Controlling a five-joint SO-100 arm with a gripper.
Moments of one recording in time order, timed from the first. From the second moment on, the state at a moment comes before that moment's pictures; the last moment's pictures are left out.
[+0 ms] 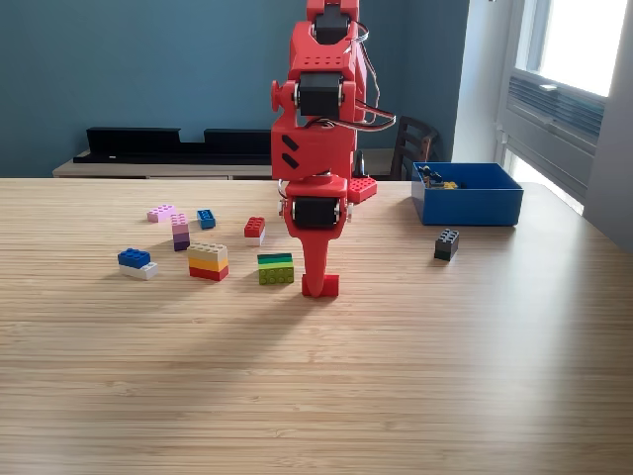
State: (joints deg) arm 4.7 63.1 75.4 62.0 2.2
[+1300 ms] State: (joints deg) arm -35.5 105.0 97.6 78.9 0.7
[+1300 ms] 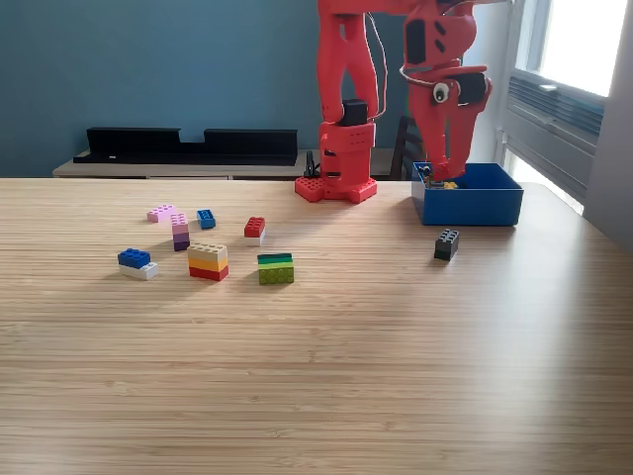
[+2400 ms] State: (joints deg) arm -68.7 106.2 100.9 82.5 0.4
